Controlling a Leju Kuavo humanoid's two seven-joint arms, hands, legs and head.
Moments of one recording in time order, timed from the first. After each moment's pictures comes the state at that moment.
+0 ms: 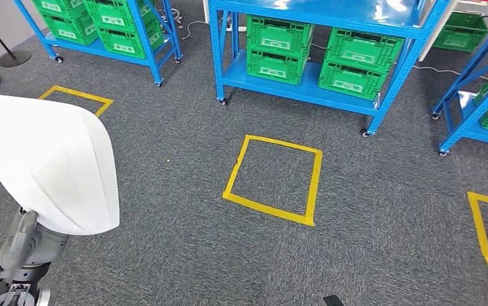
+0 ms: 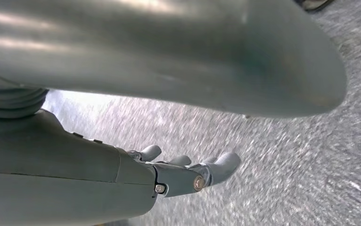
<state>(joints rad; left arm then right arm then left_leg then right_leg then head) -0.09 0.12 0.05 -1.49 0.96 -0.79 -0.10 -0.04 0.05 -0.77 -0.18 0.75 0.05 -0.03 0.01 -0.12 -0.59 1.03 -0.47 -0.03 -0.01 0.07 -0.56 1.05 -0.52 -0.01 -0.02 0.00</state>
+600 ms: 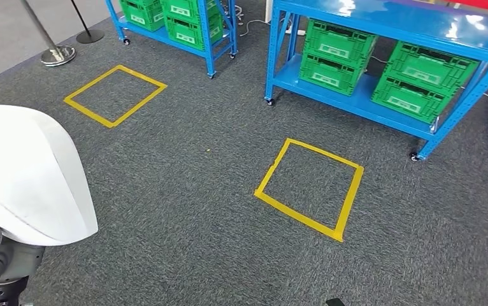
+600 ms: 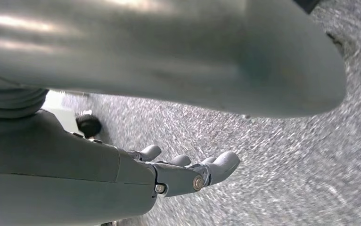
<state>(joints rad) -0.02 0.09 0.16 -1.61 0.97 -0.77 -0.11 -0.04 0.05 -0.75 -0.18 0.74 0.05 0.00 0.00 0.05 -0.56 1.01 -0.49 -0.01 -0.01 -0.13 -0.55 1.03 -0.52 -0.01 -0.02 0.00</state>
